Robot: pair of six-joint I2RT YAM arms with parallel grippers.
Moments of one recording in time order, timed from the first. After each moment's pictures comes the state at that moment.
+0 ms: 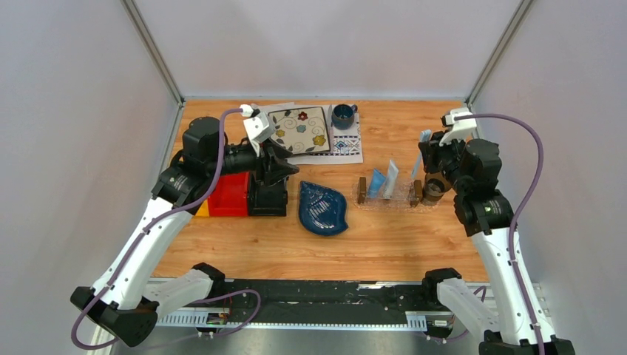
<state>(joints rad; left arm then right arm) -0.47 1.03 1.25 -0.47 0.72 0.11 0.15 0.83 1.03 -0.40 -0.12 0.00</state>
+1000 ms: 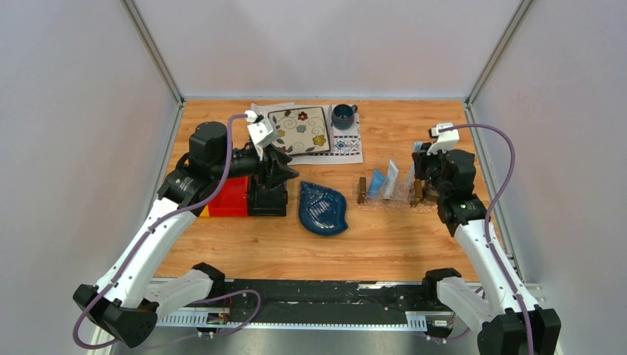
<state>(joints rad) -0.46 1.02 1.17 -0.45 0.70 0.13 0.13 0.90 0.72 -0.07 -0.06 0.02</state>
